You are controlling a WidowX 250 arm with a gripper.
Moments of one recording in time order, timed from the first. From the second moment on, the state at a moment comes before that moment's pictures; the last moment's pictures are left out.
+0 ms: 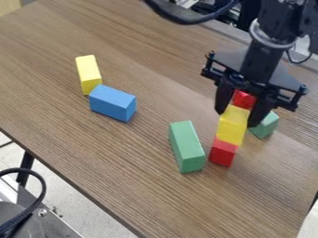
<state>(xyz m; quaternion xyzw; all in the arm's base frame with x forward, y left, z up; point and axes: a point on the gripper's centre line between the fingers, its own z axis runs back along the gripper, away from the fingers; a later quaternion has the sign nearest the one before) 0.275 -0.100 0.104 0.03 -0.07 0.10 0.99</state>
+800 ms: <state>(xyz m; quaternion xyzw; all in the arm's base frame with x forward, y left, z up) 0.281 -0.086 0.074 0.06 -0.07 0.06 0.99</state>
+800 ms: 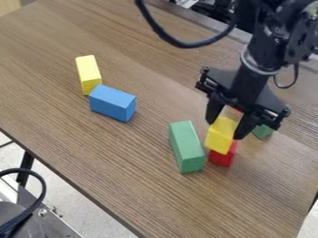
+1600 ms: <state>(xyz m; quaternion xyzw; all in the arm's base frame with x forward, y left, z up) 0.290 -0.091 0.090 0.04 -0.11 0.10 0.99</state>
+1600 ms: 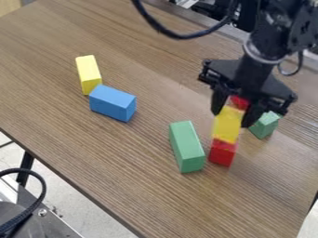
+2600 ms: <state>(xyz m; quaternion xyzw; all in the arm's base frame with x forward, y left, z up) 0.292 -0.087 0.077 0.04 -0.07 0.13 0.99</state>
